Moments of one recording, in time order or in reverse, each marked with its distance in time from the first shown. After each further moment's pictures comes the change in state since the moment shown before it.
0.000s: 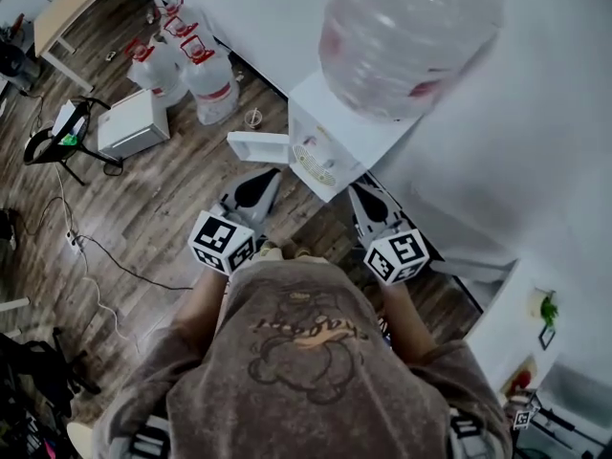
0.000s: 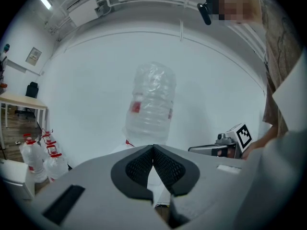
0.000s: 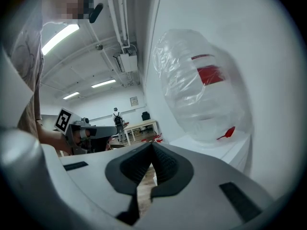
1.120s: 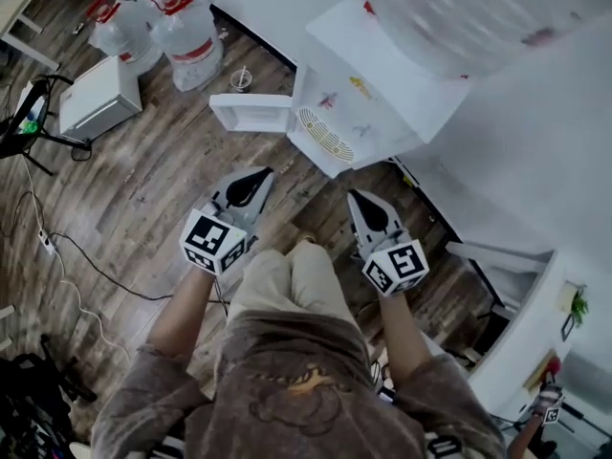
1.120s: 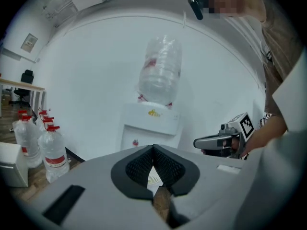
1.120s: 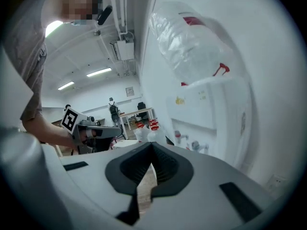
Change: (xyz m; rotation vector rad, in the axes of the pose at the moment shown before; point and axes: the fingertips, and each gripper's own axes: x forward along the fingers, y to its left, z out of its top) left arm 0.015 0.102 -0.245 -0.007 0.110 -0.069; right arm 0.064 -0.019 -0.234 -0.003 0.087 -0.059
